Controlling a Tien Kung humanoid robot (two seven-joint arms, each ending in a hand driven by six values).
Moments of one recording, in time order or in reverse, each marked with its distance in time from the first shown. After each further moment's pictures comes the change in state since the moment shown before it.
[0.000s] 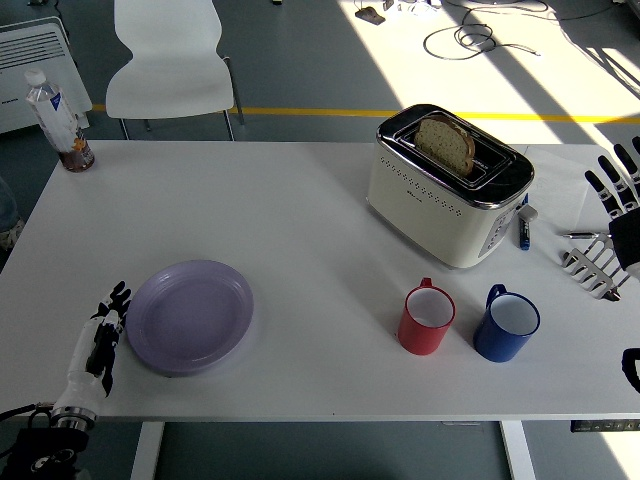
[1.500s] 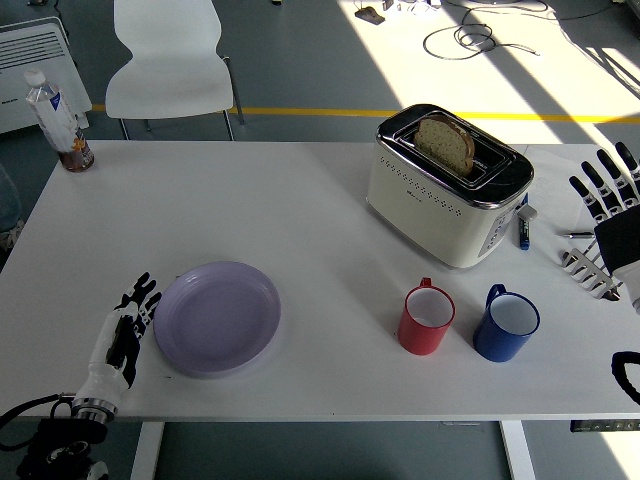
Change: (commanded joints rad) left arm -0.032 -0.008 0.058 -0.019 -0.072 -0.048 0.007; right arm 0.005 0.007 -0.026 -0.004 0.000 0.005 -0.001
